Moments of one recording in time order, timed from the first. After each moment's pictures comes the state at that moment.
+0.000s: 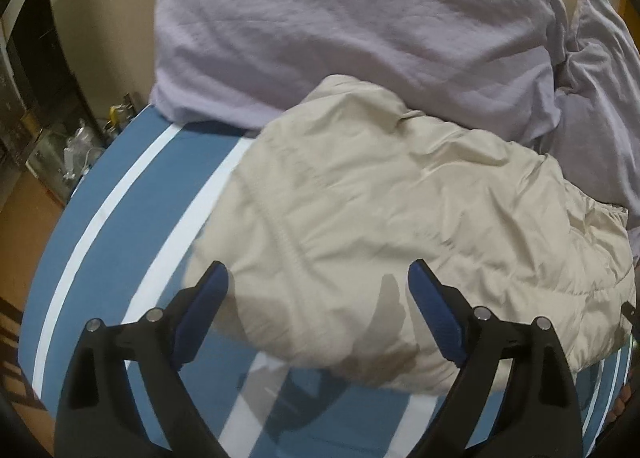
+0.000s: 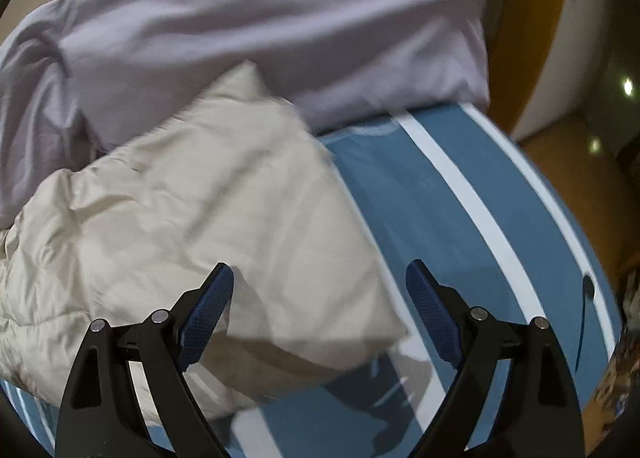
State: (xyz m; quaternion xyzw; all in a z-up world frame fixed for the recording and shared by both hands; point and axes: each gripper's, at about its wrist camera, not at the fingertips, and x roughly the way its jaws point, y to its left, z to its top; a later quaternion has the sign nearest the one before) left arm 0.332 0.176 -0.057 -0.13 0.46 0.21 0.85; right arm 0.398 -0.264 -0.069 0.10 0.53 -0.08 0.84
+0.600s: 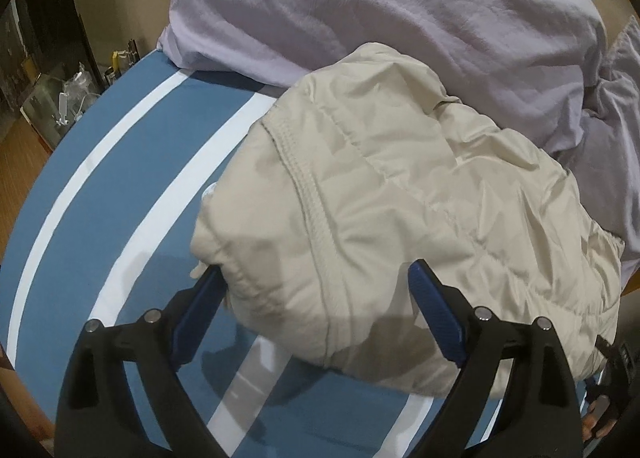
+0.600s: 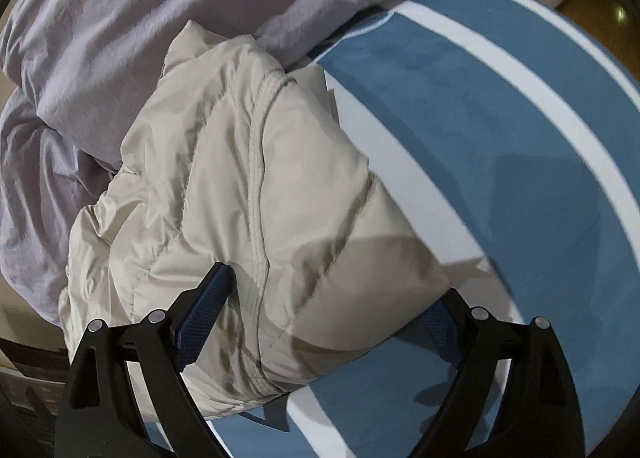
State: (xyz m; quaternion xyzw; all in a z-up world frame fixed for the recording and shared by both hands) left arm 0.332 0.213 -0.073 -0.21 0.49 0.21 0.82; right arm 0.400 -0.292 -0.115 0.29 0.57 -0.03 0.77
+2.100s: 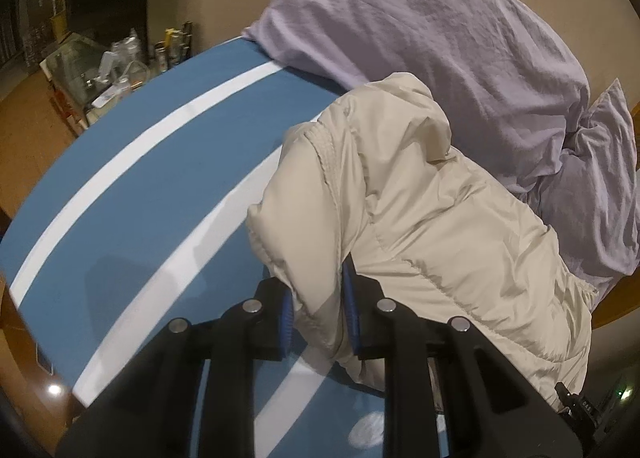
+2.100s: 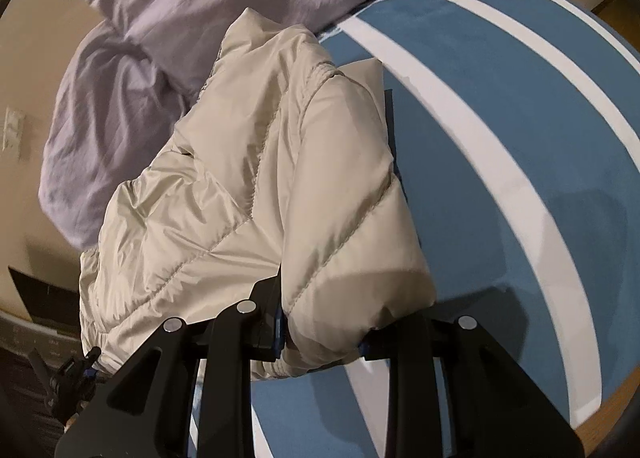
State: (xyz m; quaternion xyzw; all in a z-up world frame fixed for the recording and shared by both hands) left arm 0.171 0.253 -0.036 -0.28 0.43 0.23 0.83; right arm 0.266 -0.261 -0.075 0.28 0.56 0.07 0.78
